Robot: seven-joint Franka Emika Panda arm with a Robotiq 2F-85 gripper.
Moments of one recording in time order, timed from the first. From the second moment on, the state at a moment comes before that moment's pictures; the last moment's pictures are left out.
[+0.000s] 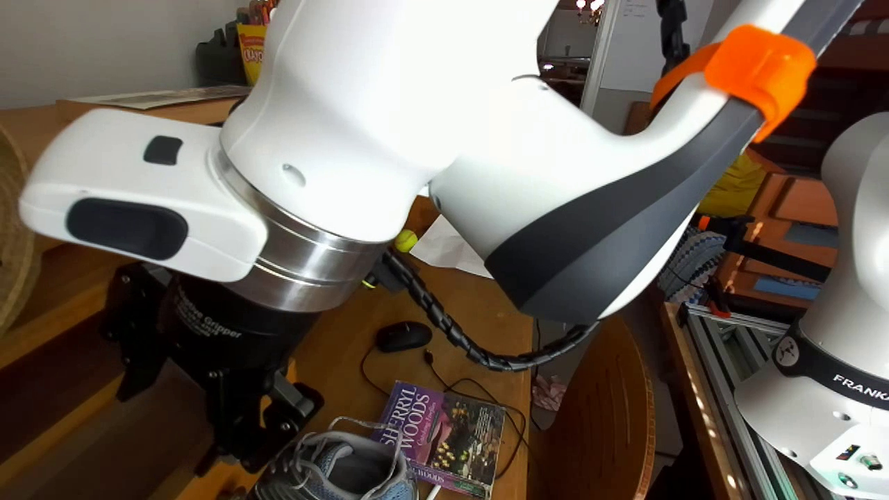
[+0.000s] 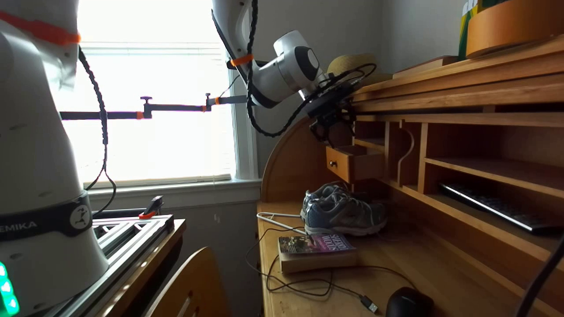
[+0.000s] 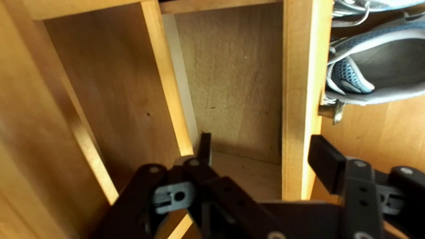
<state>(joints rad) 0.41 0.29 0.08 -2.16 -0.75 3.02 -0.36</state>
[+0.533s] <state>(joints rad) 0.48 0.12 0.01 -2.23 -0.74 2.95 0.01</state>
